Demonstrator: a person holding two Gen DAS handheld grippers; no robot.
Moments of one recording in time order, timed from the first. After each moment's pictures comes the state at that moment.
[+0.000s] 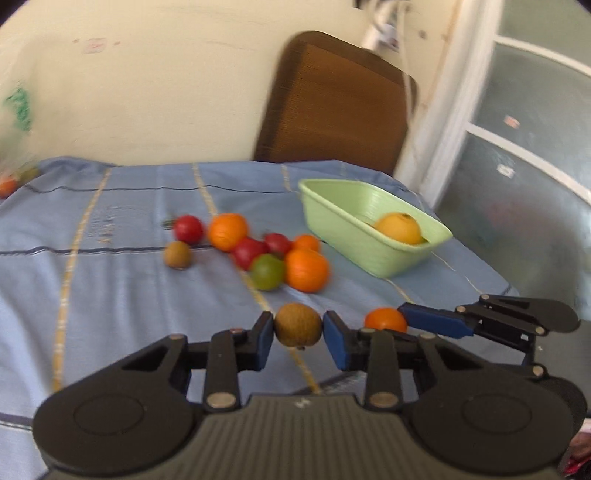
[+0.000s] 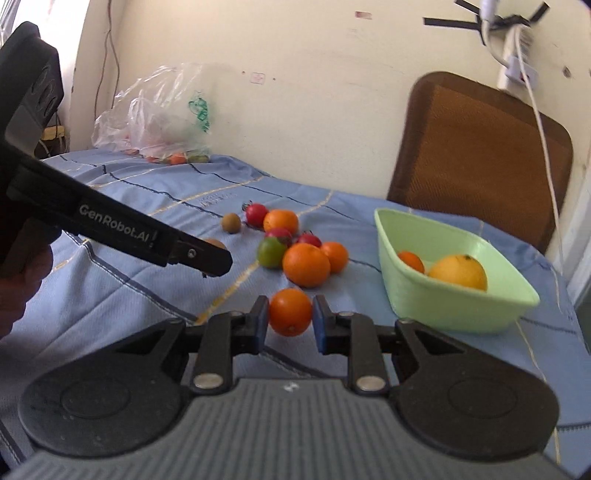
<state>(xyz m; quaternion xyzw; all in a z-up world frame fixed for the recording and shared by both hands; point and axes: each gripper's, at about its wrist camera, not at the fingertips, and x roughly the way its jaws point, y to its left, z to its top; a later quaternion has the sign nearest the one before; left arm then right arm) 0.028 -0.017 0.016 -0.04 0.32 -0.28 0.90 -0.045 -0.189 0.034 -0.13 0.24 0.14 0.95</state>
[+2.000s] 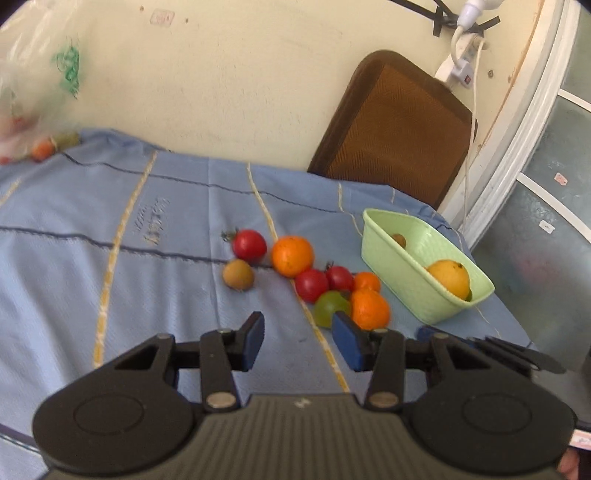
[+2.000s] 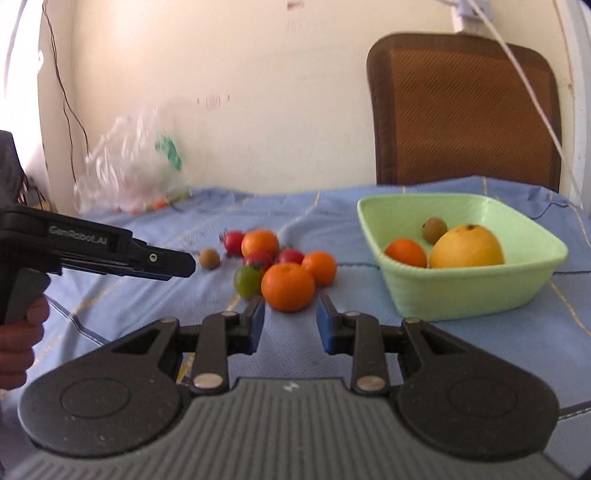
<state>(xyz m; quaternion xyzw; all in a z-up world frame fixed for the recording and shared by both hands) 0.076 0.021 0.022 -0.13 0.34 -0.23 0.90 0.016 -0.192 0.031 -0.03 0.26 0.16 0.95</state>
